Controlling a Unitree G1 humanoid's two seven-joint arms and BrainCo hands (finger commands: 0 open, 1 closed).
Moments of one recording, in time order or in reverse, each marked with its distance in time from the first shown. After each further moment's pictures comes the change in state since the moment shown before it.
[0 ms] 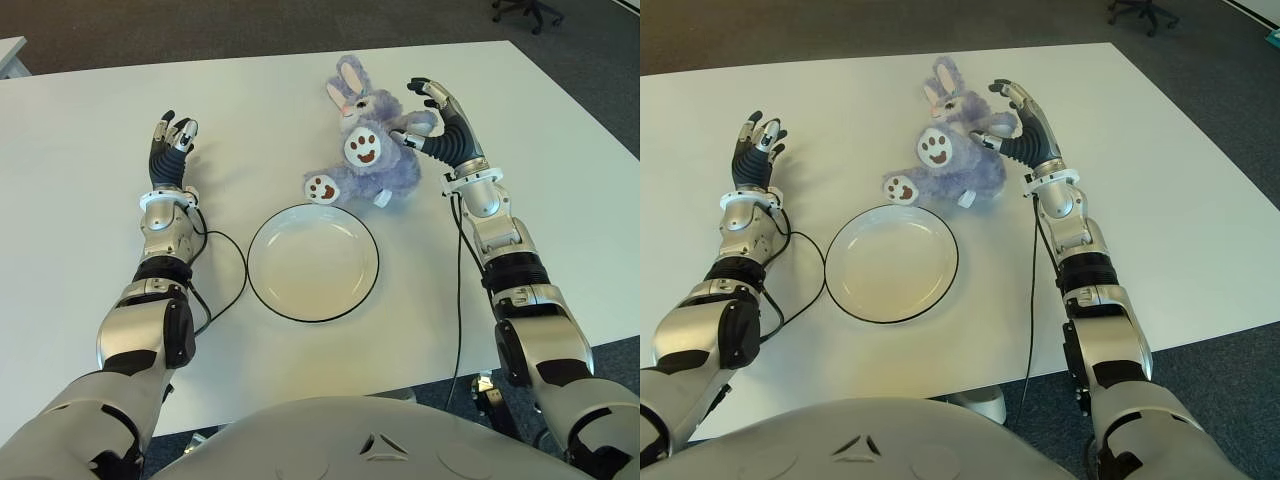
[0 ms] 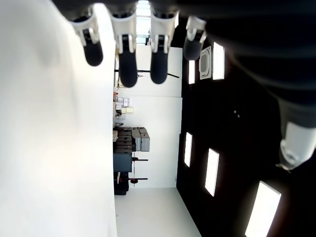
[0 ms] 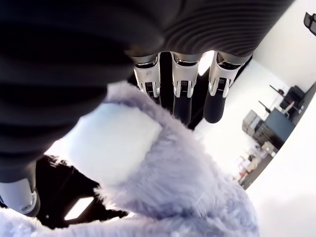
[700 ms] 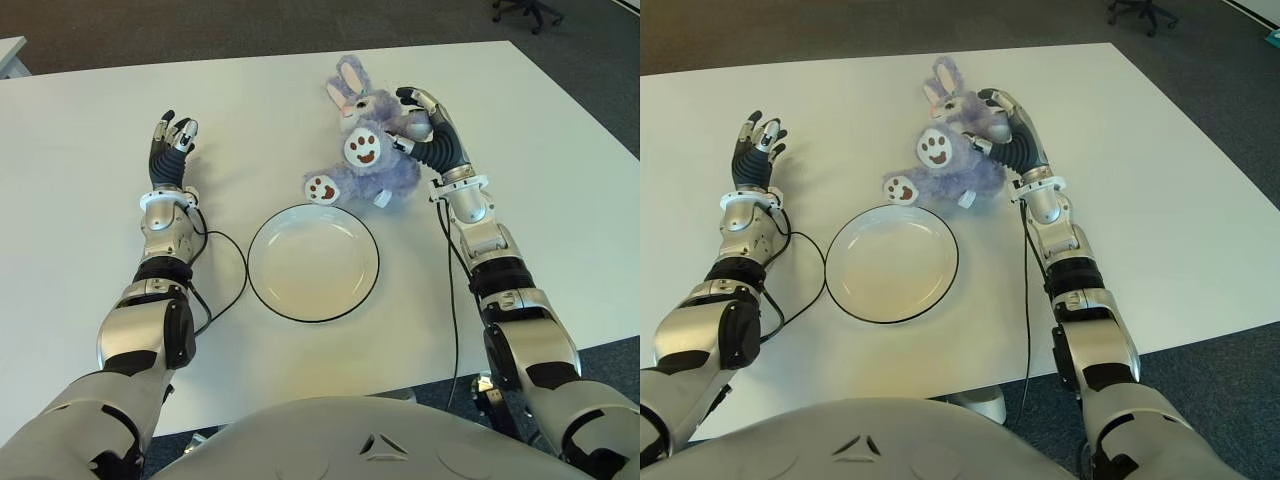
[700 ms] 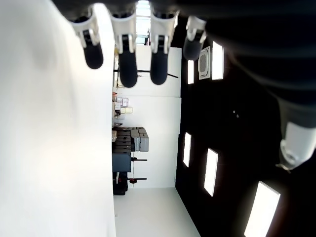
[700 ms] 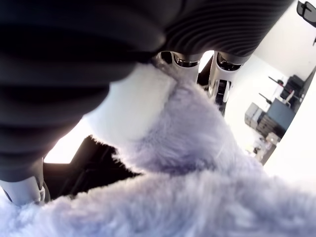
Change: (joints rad) left arm 0.002 -0.002 0.002 -0.002 -0.001 -0.004 0.000; right arm 0.014 0.053 0.009 0.028 0.034 -0.041 0.000
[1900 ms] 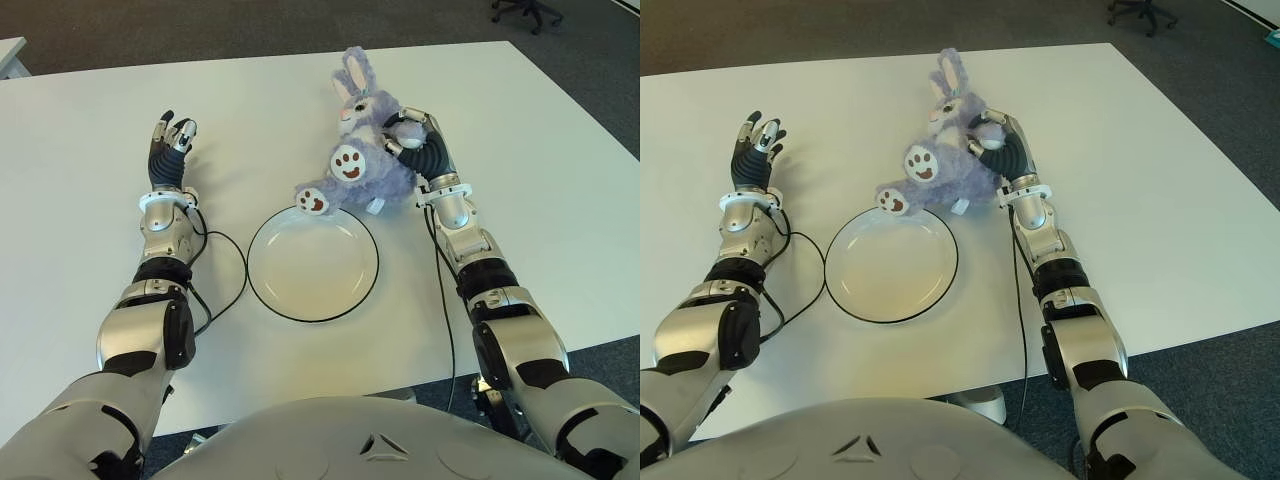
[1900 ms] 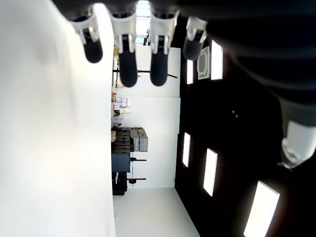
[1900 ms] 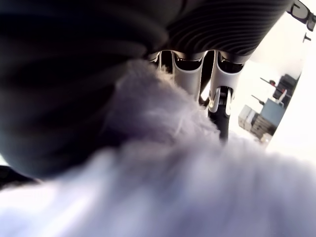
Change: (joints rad) left arm 0.002 0.001 0.000 0.000 0.001 -0.006 0.000; right arm -0.023 0.046 0.016 0.109 -0.013 -0.037 -0.089
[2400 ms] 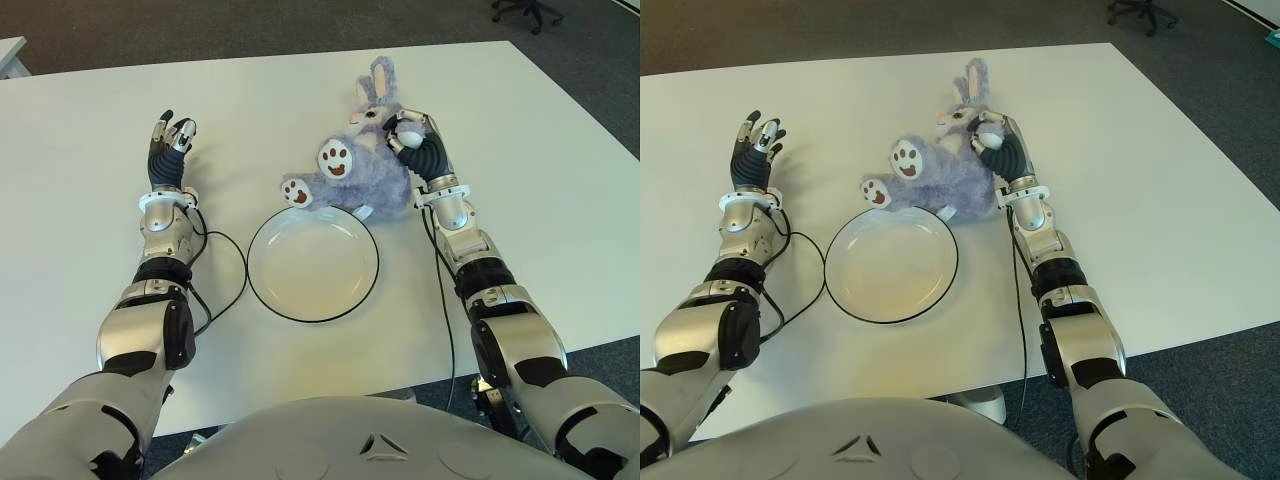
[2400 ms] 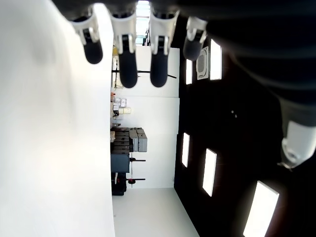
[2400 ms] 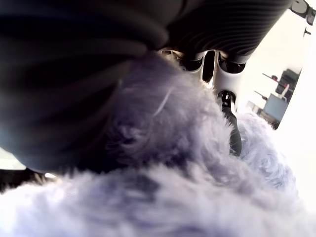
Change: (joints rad) left arm 0.001 0.000 0.000 0.000 0.000 -0.007 0.000; right arm -0.005 0.008 -0.002 0.045 0.022 -0.058 0.019
